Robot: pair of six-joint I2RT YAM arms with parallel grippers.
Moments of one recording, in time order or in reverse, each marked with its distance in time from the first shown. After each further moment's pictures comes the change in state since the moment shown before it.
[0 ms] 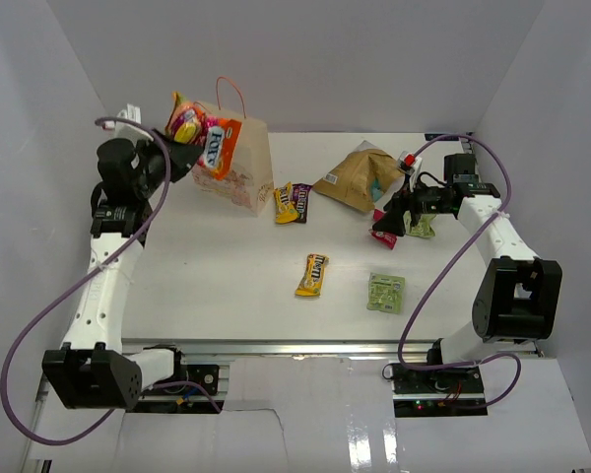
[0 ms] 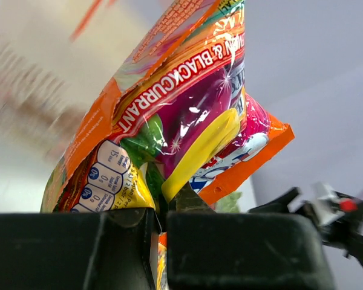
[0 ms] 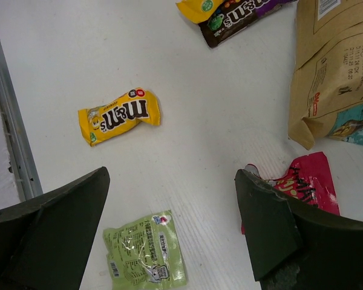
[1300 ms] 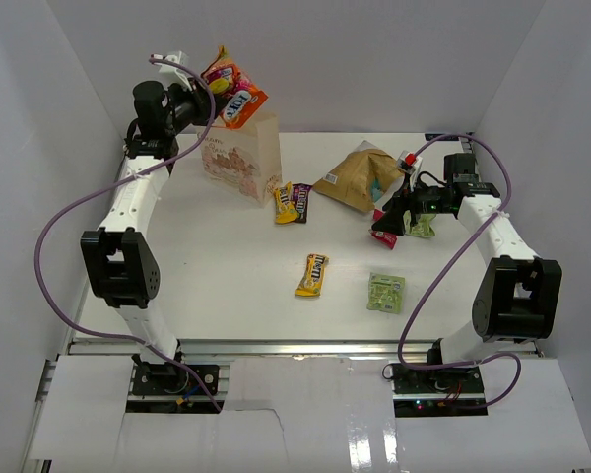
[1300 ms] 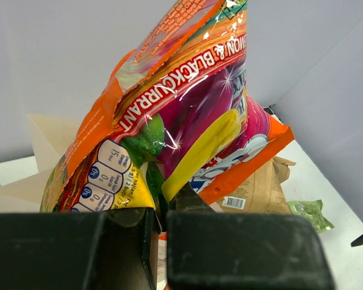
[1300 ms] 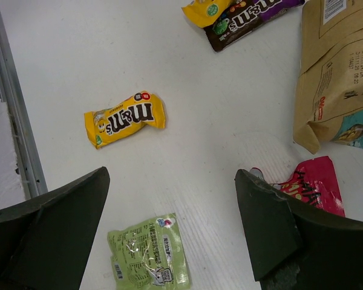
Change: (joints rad) left arm -0.038 0.671 0.558 0.280 0.213 0.374; right arm 0.000 0.004 0.004 0.000 -0.026 0.009
